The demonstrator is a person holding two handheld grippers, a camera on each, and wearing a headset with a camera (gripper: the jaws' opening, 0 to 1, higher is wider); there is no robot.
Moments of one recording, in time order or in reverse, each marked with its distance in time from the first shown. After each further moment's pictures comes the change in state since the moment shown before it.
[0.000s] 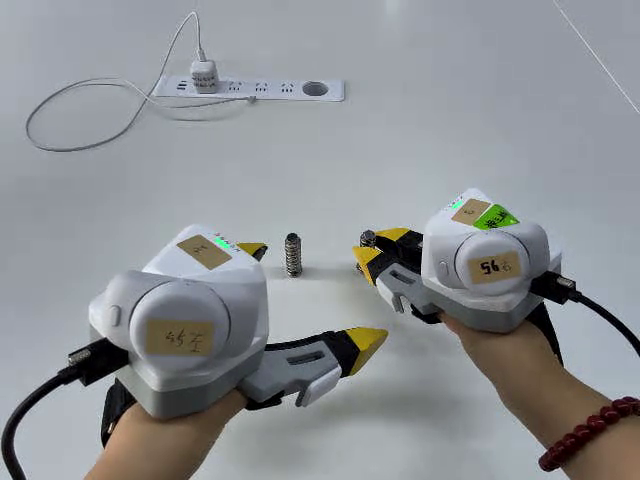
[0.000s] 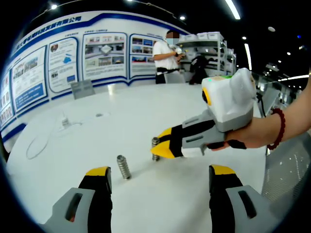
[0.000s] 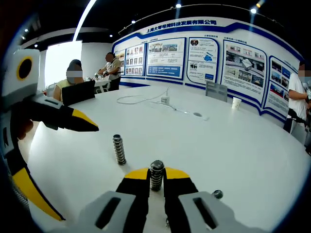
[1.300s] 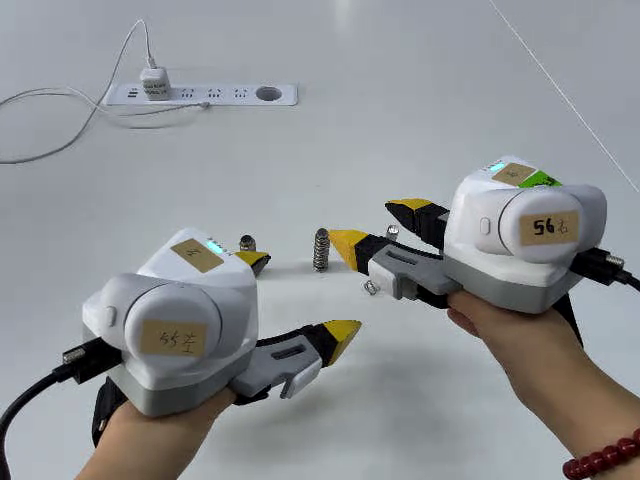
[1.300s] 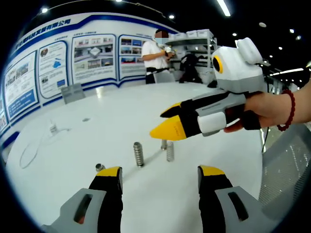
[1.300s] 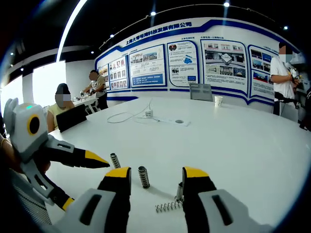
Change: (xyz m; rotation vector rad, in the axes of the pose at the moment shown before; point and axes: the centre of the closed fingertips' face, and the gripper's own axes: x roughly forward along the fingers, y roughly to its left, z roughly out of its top) left arm 0.020 -0.029 0.004 0.056 0.003 -0.071; right arm -0.060 -0.031 0.025 0.175 -0.071 -0.084
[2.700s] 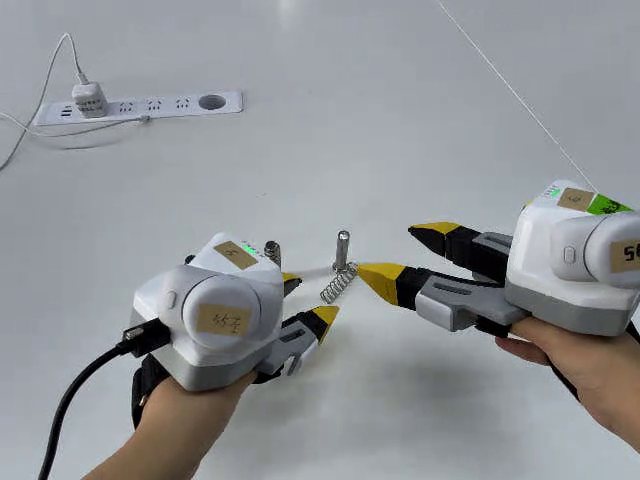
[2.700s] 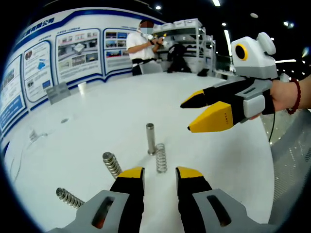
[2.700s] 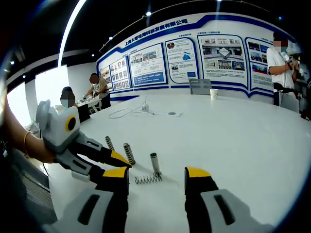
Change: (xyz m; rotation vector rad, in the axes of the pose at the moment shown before) left arm 0.069 -0.019 -0.009 0.068 0.075 -0.091; right arm -0.047 -0.043 -0.032 0.047 0.014 0.056
